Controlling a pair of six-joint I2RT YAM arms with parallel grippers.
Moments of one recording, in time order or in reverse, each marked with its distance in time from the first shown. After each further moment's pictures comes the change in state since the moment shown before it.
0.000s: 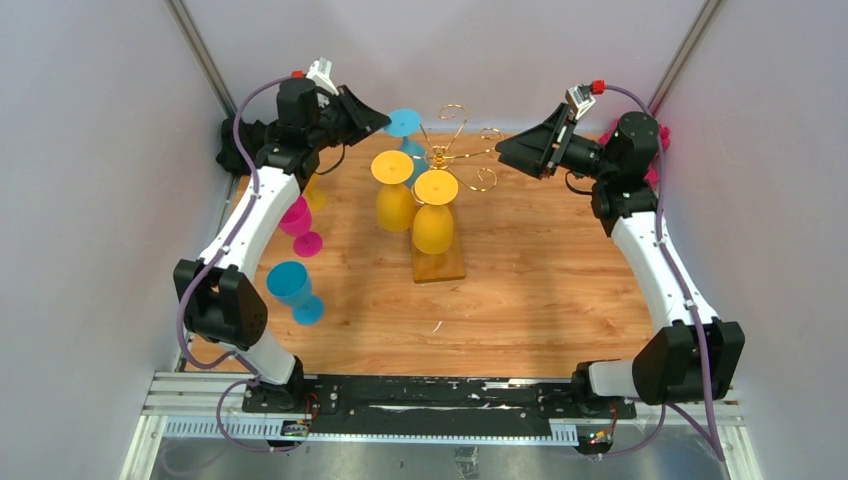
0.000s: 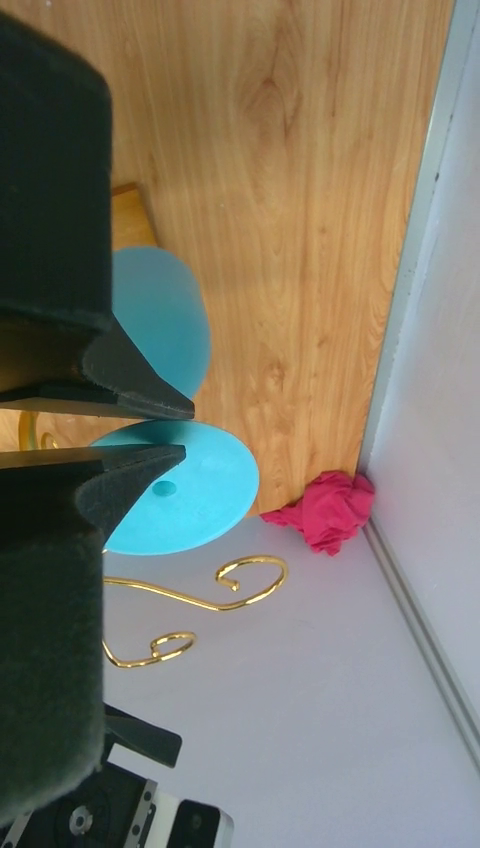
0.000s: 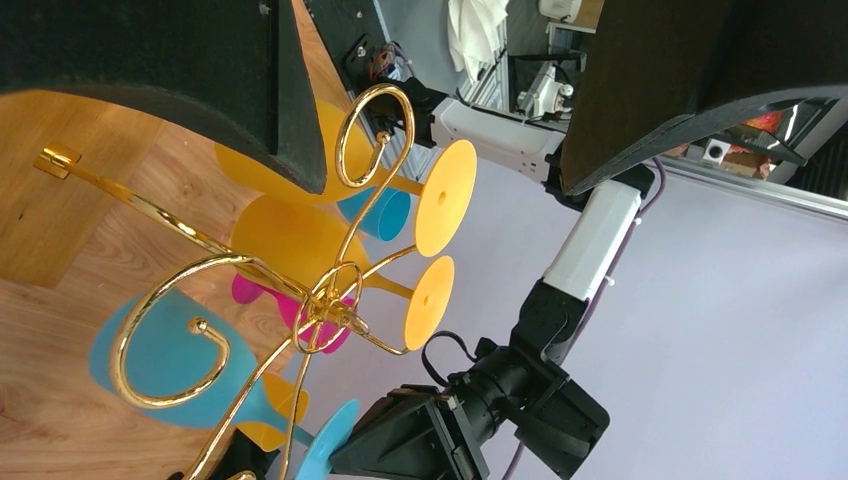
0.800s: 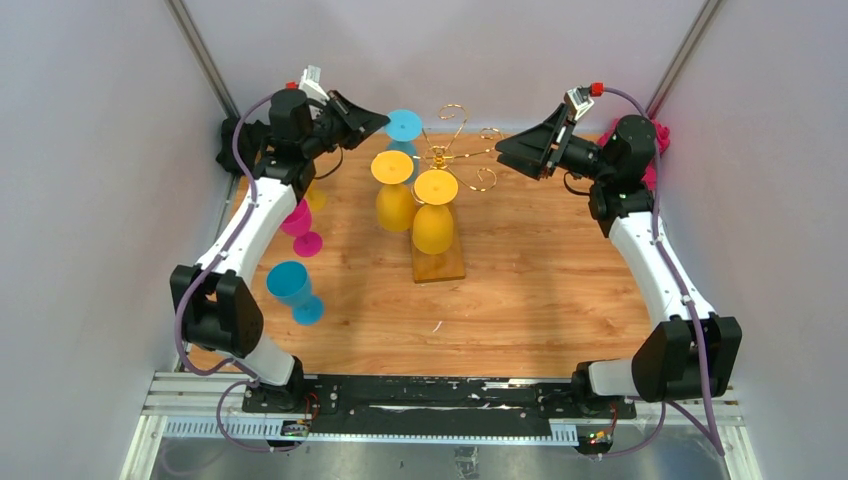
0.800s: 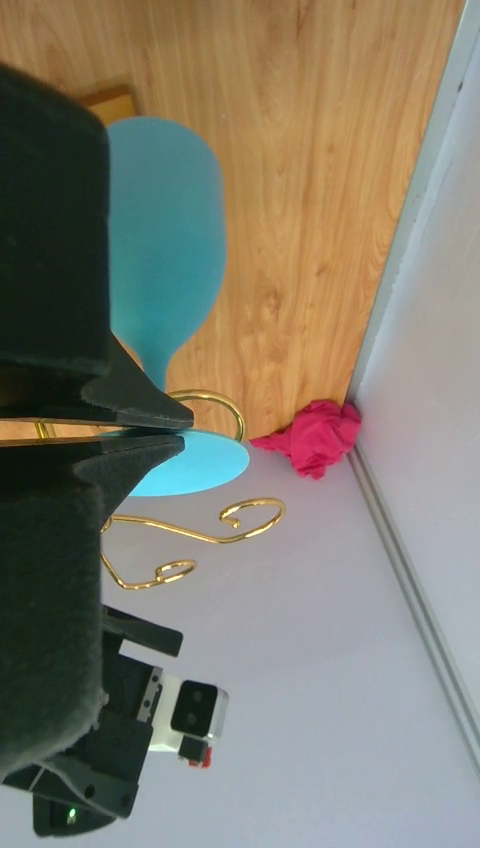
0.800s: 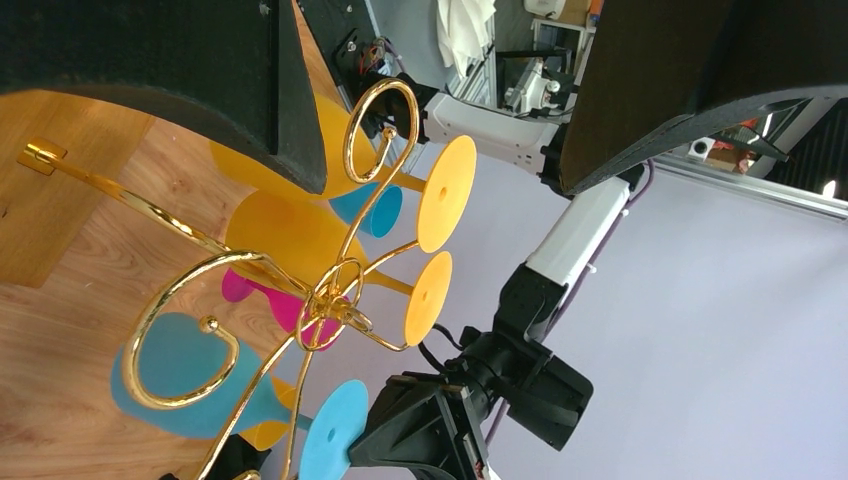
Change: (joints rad) left arm 0.027 -0.051 -0.119 0.167 0.065 -0.178; right arm 0.000 0.013 -0.032 0.085 0.000 0.064
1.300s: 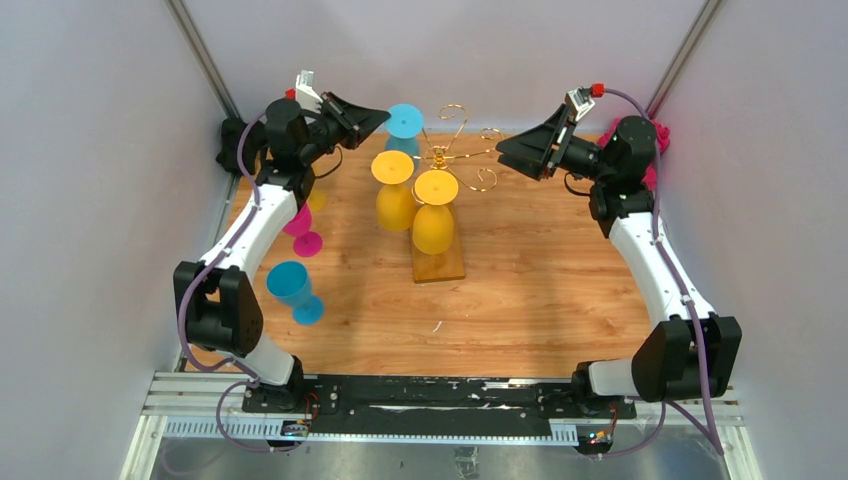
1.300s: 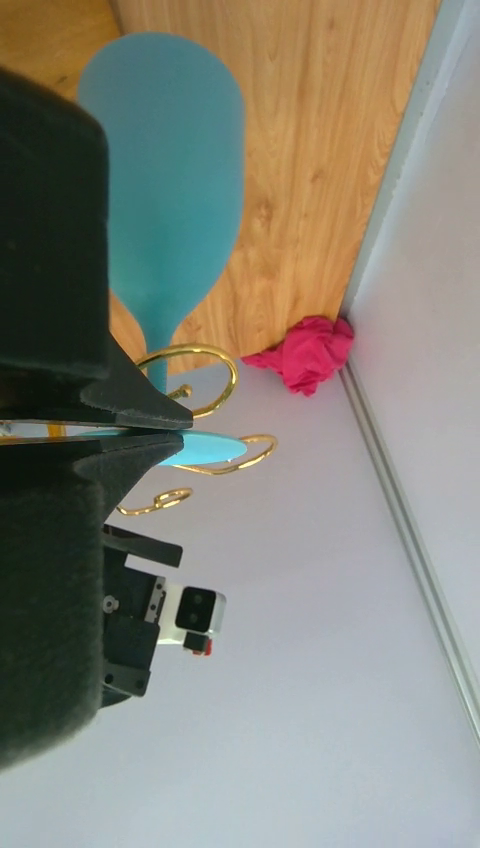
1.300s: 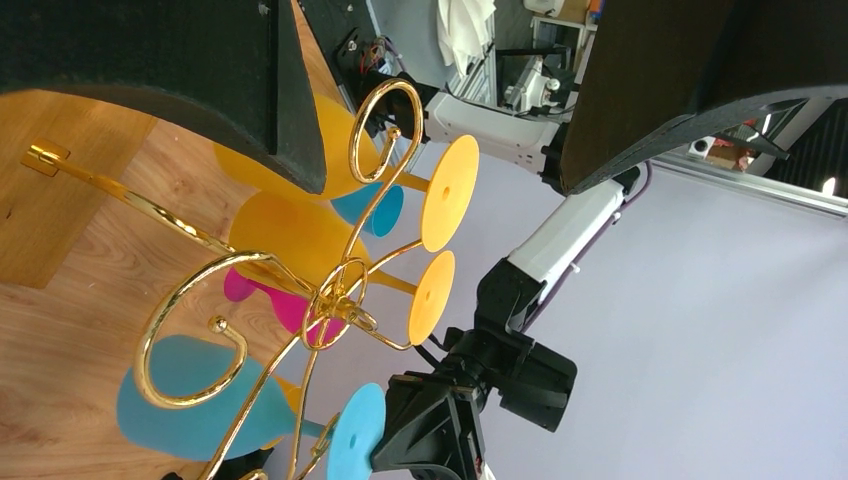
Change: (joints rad) left arm 0.027 0.001 -0.120 0.272 0.090 -0.225; right arm -0.006 0.000 -0.008 0.008 0.000 0.003
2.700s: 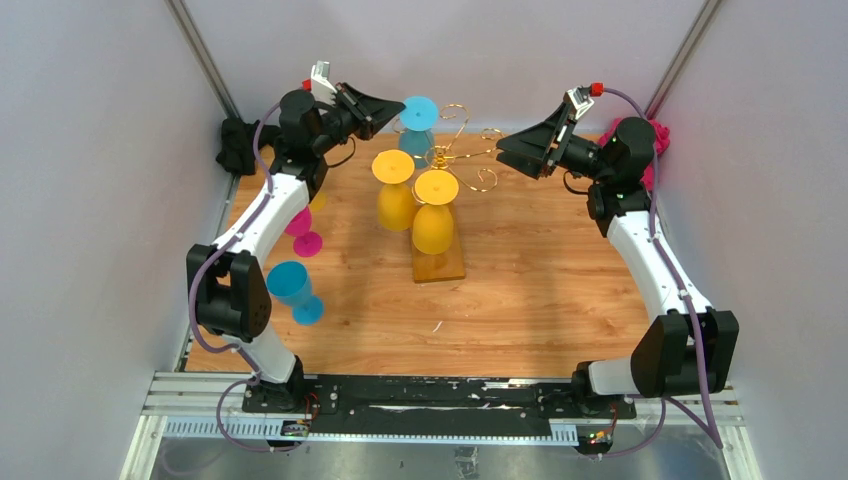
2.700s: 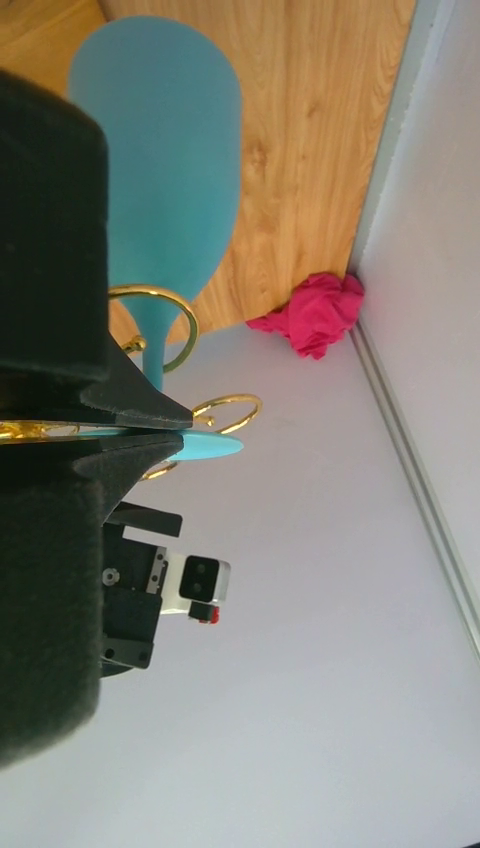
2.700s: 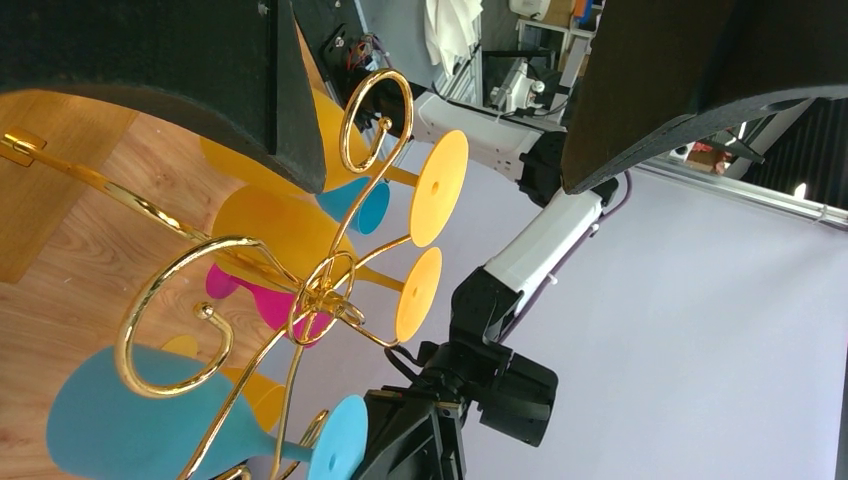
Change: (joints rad) left arm -0.048 0.100 0.099 0.077 0.025 -0.070; right arm 0.000 0.019 -0.013 0.085 -0.003 0.072
